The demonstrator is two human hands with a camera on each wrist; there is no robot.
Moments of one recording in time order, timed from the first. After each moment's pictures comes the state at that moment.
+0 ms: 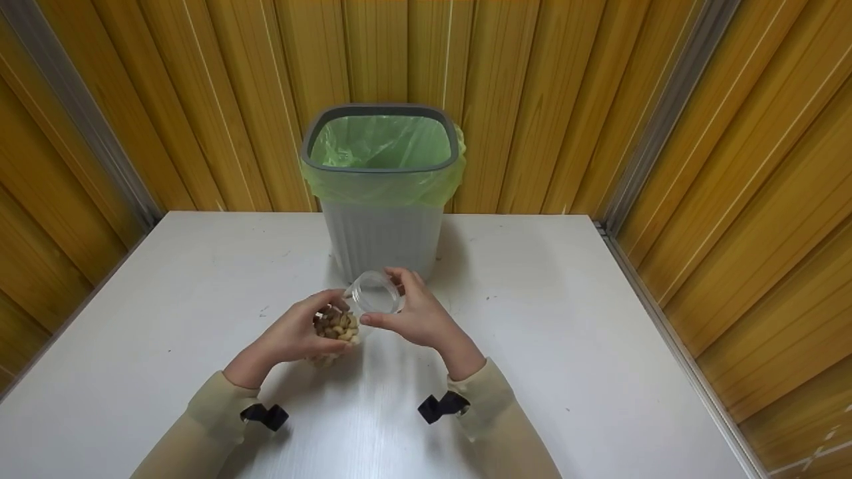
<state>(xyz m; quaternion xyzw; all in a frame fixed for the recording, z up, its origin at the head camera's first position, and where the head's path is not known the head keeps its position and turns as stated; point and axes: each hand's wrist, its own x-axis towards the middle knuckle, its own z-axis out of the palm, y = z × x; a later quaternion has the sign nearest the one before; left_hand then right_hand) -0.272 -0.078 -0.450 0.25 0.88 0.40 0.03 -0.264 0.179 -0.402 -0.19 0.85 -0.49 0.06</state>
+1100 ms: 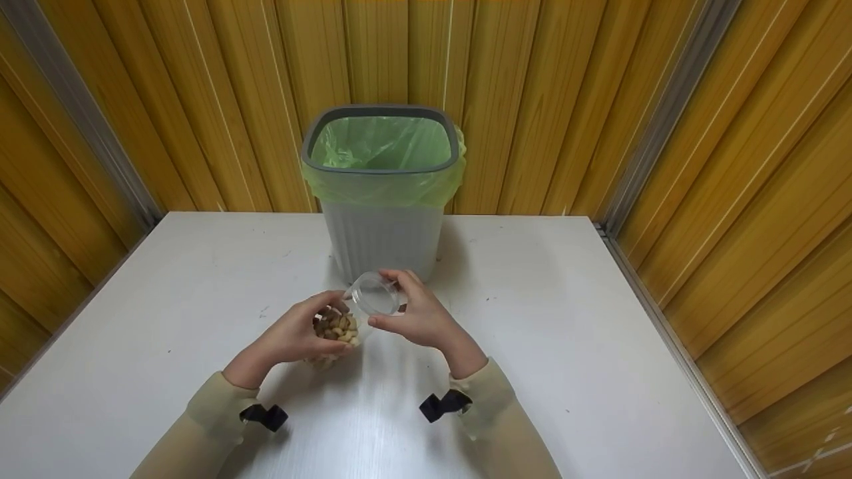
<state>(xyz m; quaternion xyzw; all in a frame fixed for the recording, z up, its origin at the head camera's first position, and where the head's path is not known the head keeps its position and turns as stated) -0.271 -0.079 -0.448 0.25 0.87 0.42 0.03 -0.267 0.184 -0.406 -0.25 0.83 -0.49 0.03</state>
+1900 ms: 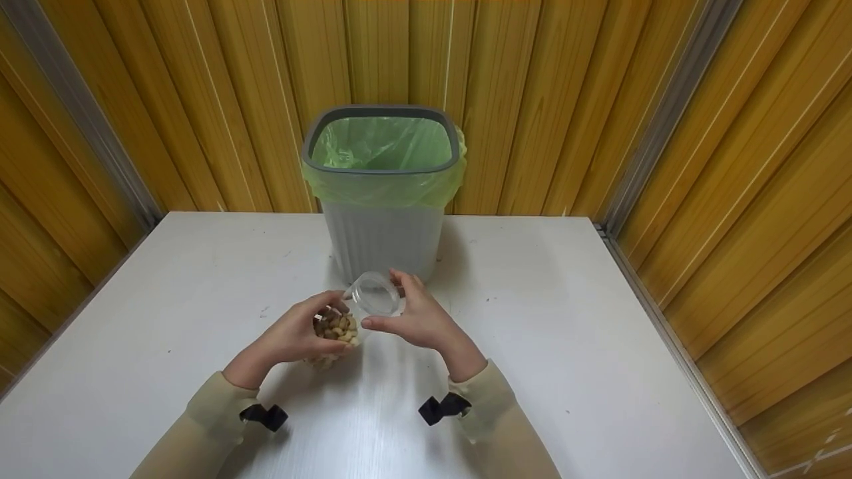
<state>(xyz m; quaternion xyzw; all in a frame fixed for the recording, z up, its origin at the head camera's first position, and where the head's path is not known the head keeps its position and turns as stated) -0.271 -0.080 -0.449 0.26 0.87 0.41 0.03 -0.264 0.181 -0.402 -0.19 0.85 -0.49 0.07</state>
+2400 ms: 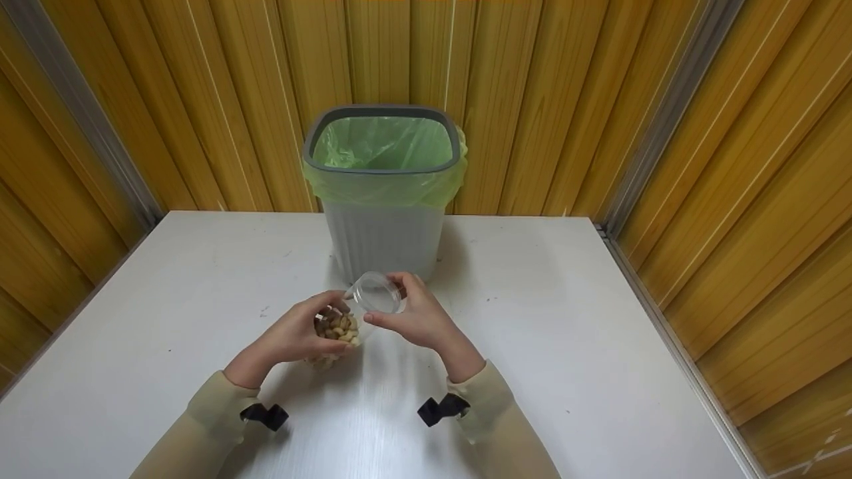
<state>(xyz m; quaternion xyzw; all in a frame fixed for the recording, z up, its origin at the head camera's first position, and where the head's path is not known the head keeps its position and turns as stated) -0.272 -0.080 -0.450 0.26 0.87 0.41 0.03 -0.264 0.178 -0.404 -0.17 0.85 -0.50 0.05</state>
